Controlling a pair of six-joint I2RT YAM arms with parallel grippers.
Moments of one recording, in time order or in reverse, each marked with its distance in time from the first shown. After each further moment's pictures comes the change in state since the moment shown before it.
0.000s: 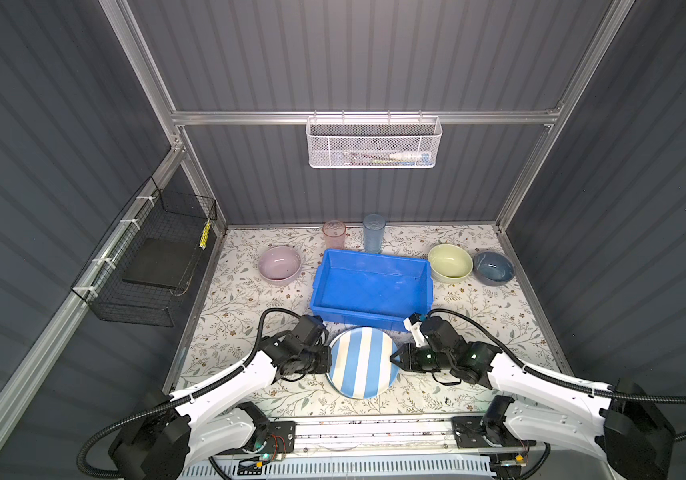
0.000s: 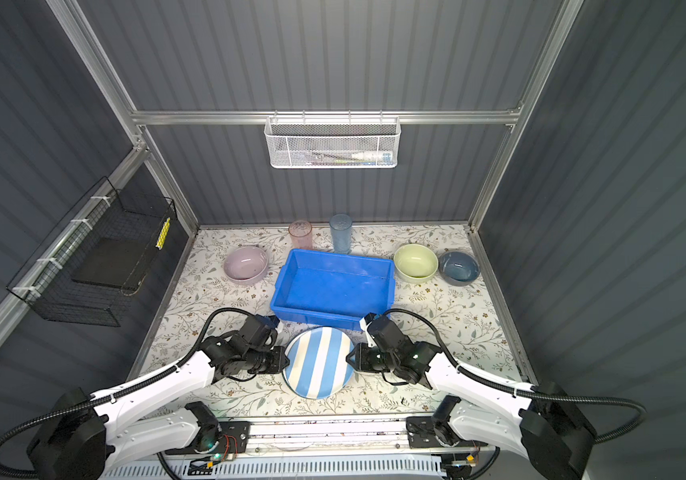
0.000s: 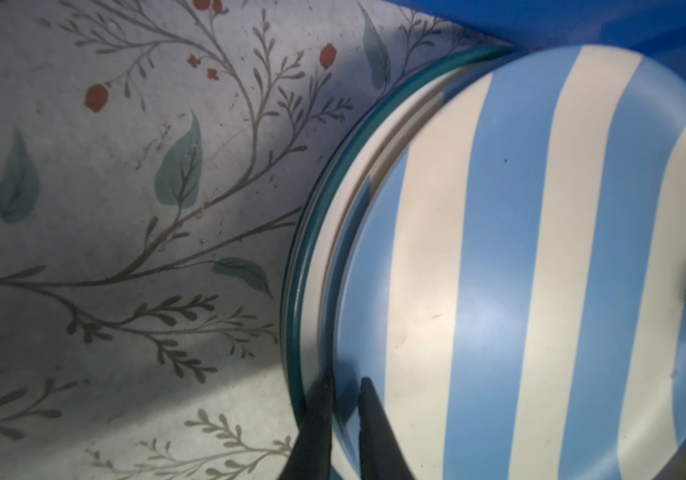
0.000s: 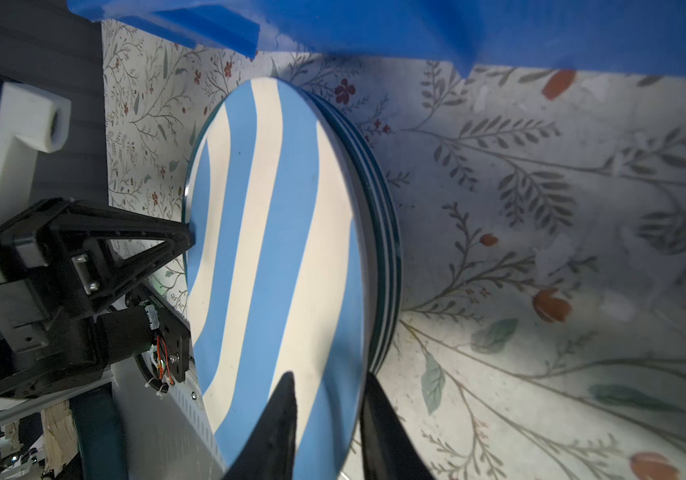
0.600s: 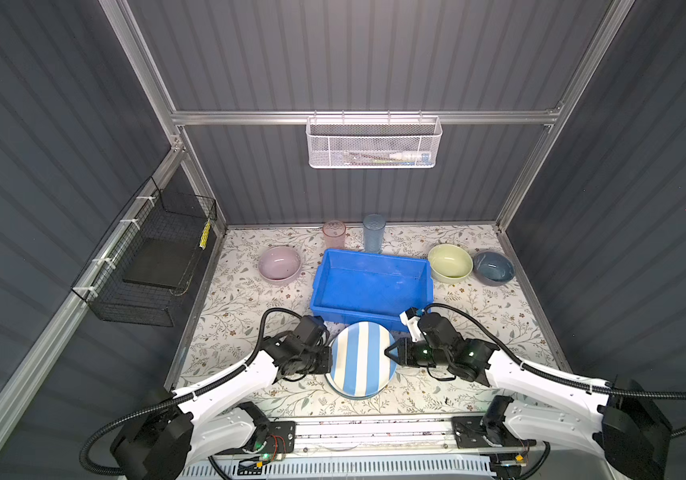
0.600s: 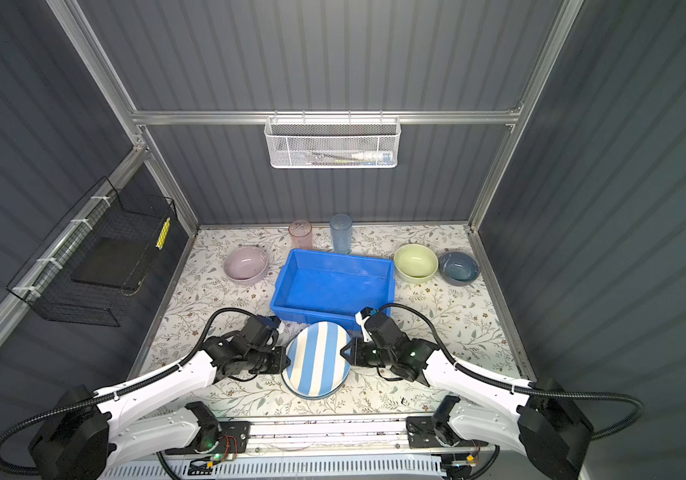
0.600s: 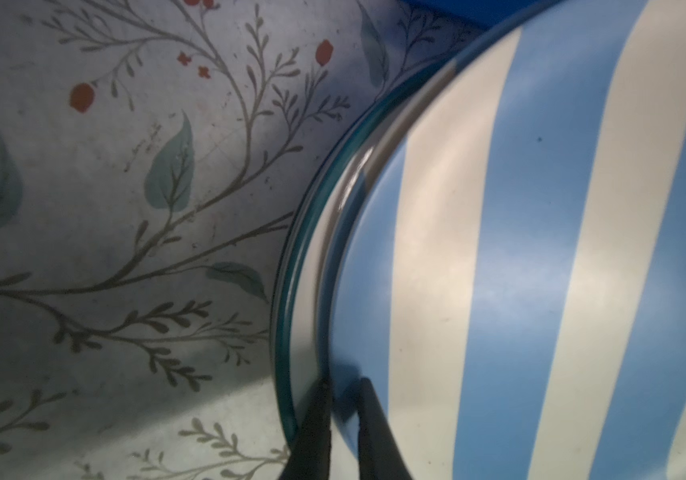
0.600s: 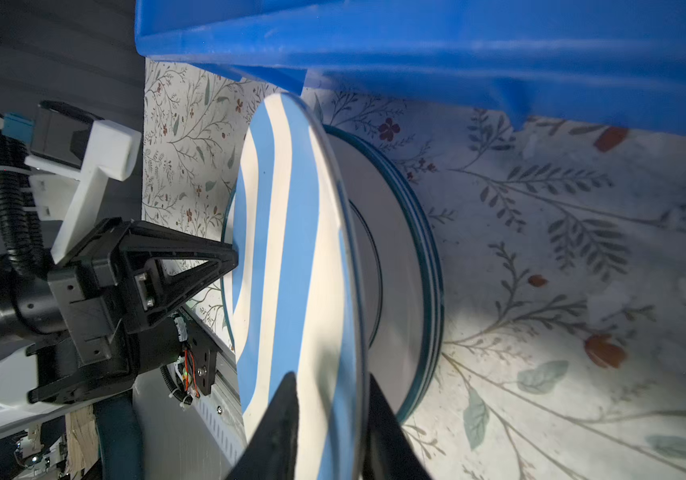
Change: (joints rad) left arm -0.006 0.012 -0.005 0.019 0.000 0.000; right arm 0.018 0.043 0.036 0.065 0.012 0.018
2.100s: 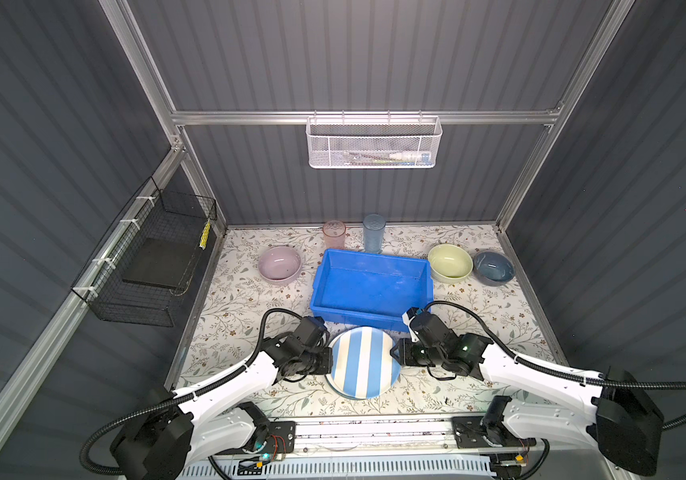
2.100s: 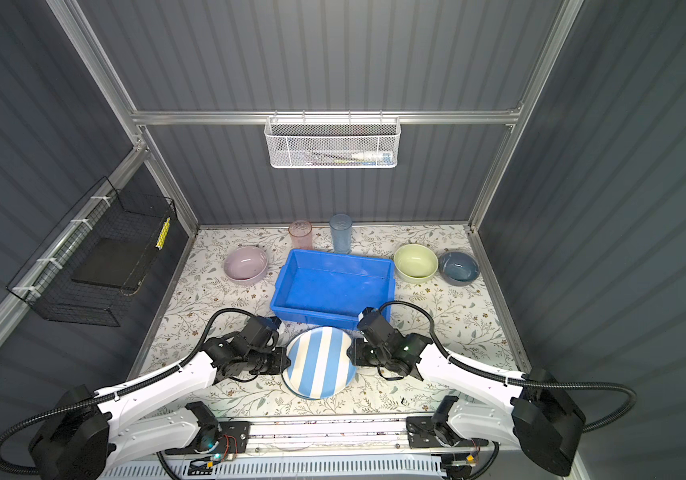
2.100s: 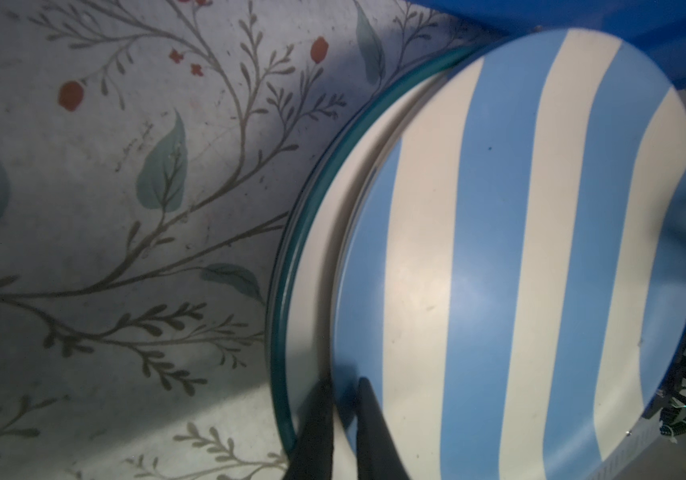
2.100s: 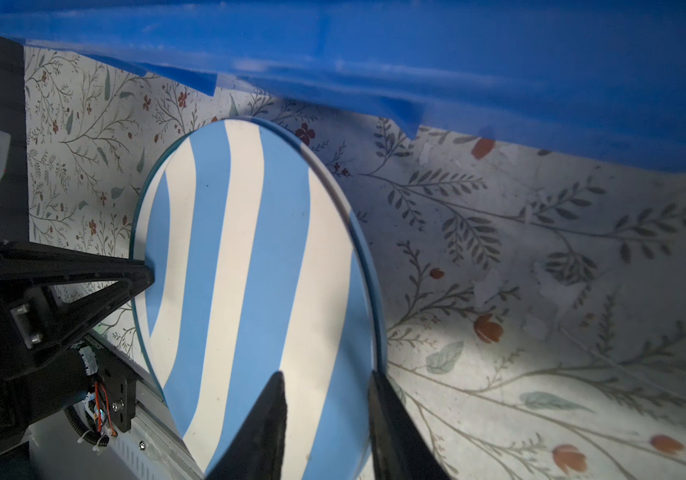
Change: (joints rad) left arm -0.005 0.000 -0.011 0.016 -0.001 0.000; right arm 0.022 0.053 0.068 -0.175 0.154 -0.053
